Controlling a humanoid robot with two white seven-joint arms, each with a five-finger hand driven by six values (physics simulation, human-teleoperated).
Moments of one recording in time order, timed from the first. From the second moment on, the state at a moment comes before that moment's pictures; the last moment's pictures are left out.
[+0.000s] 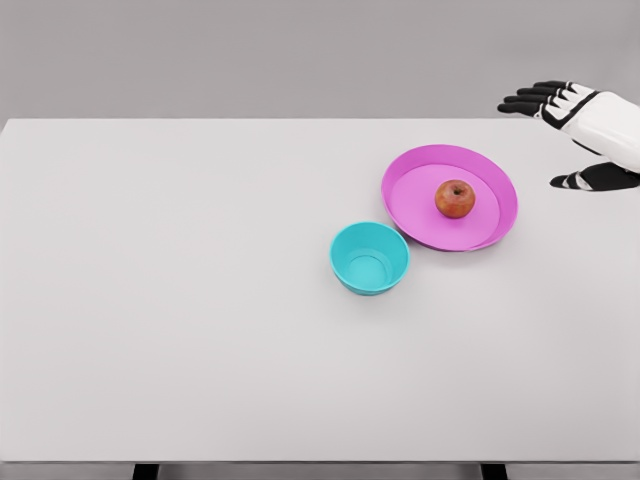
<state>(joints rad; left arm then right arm) 0.07 0.00 -0.25 -0.19 0.19 0.09 -0.12 -0.40 -0.95 0.26 -1.56 0.22 -0.61 0.29</state>
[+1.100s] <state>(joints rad) 0.07 0.00 -0.25 -0.19 0.19 0.09 -0.12 -0.81 -0.72 0.62 -1.09 0.22 -0.61 0.61</state>
